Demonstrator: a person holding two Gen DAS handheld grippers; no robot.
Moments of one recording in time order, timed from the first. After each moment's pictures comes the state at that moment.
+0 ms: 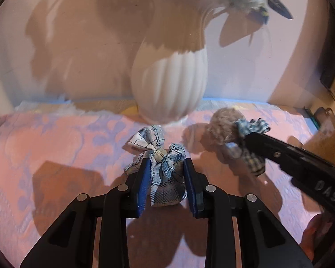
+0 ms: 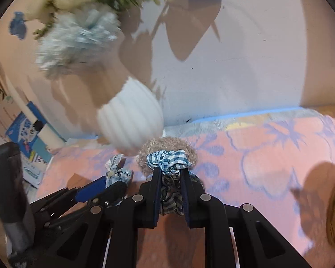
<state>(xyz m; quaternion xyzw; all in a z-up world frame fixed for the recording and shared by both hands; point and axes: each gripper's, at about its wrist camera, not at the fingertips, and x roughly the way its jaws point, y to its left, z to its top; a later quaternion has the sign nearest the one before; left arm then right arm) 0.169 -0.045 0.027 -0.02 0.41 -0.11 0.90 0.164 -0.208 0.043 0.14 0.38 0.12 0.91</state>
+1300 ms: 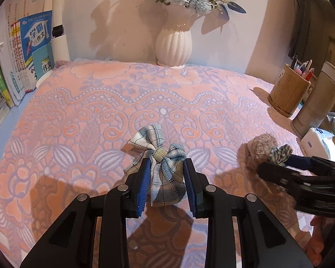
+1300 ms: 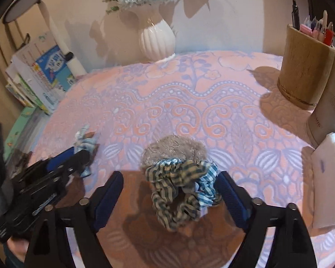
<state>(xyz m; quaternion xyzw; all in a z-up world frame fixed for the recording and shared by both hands) -0.023 -0.014 0.025 -0.03 0.40 -0.09 0.91 -0.029 -0.188 0.016 0.06 0.46 0.09 0.88</state>
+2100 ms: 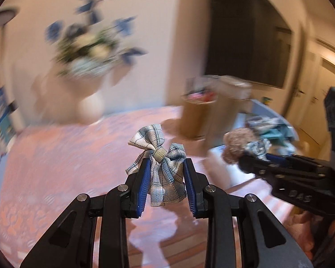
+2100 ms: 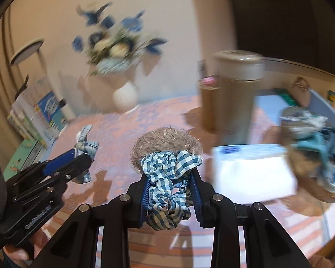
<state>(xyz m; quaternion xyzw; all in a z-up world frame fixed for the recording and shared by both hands) -0.102 -0.157 0.139 0.03 0.29 -0.25 0.92 -0.151 -0.315 0.127 0.11 0.34 0.00 0.93</state>
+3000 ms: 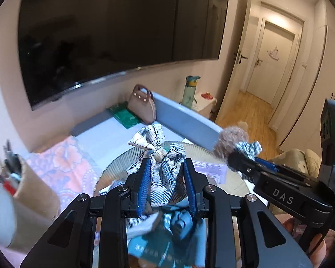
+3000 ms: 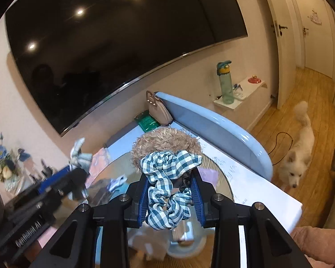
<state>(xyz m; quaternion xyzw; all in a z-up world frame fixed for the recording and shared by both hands) -0.024 -0.513 0.148 0.11 0.34 -0.43 0.83 -0.162 -0.644 0.137 0.27 0.29 -0.24 0.89</state>
